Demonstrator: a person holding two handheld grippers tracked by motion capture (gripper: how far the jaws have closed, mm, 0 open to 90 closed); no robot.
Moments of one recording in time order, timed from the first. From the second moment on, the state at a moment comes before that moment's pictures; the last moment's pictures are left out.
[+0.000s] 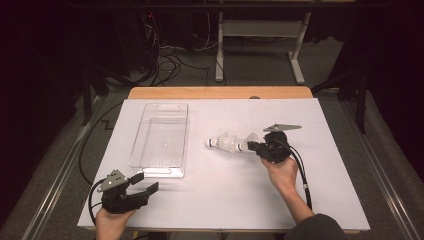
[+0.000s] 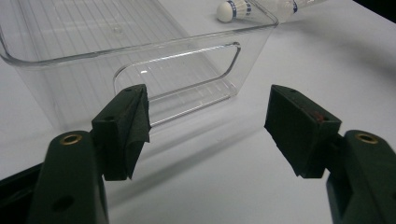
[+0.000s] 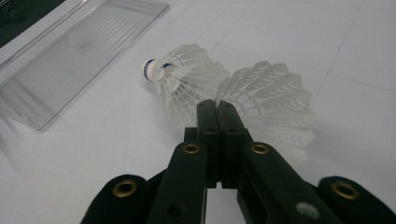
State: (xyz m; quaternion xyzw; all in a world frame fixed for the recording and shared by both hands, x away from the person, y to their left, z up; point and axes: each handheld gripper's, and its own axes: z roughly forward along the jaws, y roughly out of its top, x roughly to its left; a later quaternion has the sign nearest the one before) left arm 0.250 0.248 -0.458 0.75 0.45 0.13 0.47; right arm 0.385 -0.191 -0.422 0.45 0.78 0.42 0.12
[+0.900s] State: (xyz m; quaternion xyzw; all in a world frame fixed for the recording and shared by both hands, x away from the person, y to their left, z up) left arm 0.250 0.247 -0.458 0.75 0.45 0.13 0.47; right arm 0.396 -0.179 -0.430 0.46 0.78 0.42 0.11
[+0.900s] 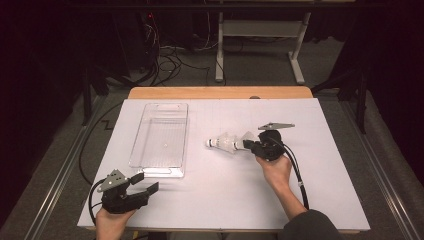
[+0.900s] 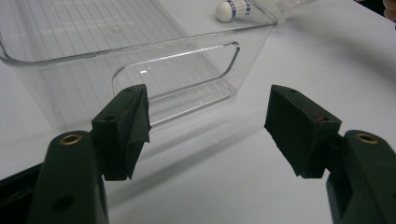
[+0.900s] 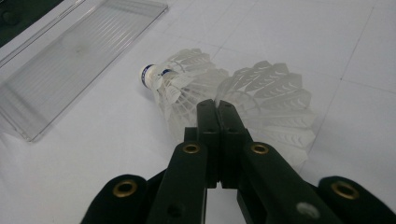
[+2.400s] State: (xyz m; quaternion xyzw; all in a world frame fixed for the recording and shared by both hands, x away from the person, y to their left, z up) left arm 0.250 0.248 -0.458 0.75 0.45 0.13 0.47; right arm 0.408 -0.161 -0.435 0.45 0.77 0.43 0.11
